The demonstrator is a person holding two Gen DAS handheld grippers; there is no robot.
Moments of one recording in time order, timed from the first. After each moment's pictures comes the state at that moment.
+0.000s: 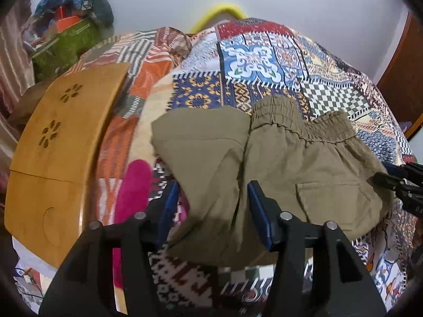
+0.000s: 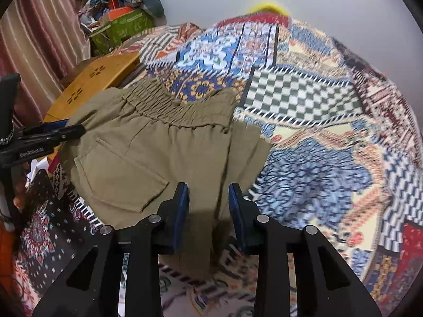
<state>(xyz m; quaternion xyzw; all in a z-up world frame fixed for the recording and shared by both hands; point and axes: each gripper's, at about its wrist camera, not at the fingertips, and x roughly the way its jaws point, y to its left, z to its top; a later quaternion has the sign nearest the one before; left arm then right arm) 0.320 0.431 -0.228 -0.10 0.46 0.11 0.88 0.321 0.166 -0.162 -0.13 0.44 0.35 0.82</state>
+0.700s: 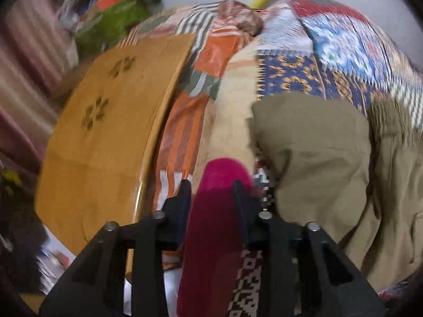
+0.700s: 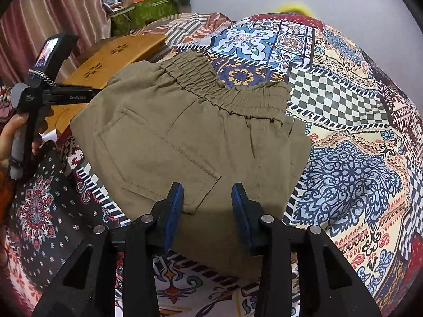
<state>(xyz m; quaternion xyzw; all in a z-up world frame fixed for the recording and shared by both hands) 0.338 0.509 -0.267 -0.11 0.51 0.25 0.81 0.313 0.208 -0.197 -0.17 0.46 0.38 0.78</state>
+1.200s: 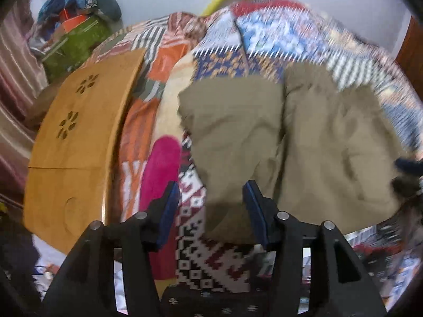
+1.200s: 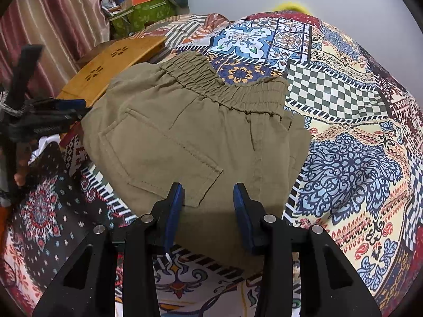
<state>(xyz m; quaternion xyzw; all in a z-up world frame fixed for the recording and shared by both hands) 0.316 0.435 -0.257 -0.04 0.52 0.17 0.84 0.301 0.202 -0.197 -0.17 0.46 0.38 0.78</state>
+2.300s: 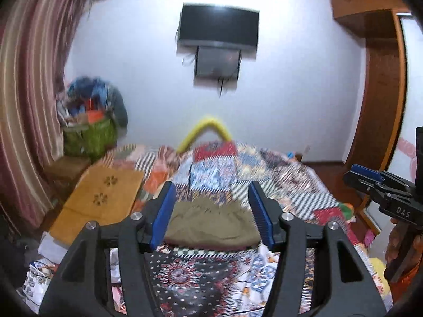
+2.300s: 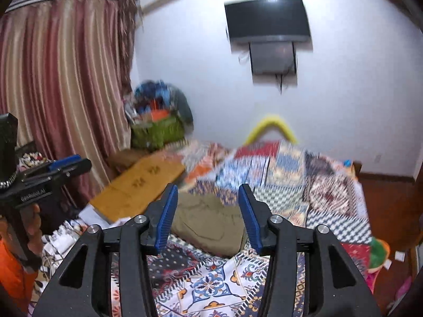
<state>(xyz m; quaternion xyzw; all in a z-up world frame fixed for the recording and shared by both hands) 0.073 0.239 0.051 -0.06 0.18 0.13 0.97 0.135 0.032 0.081 -0.03 0.20 0.41 0.89</state>
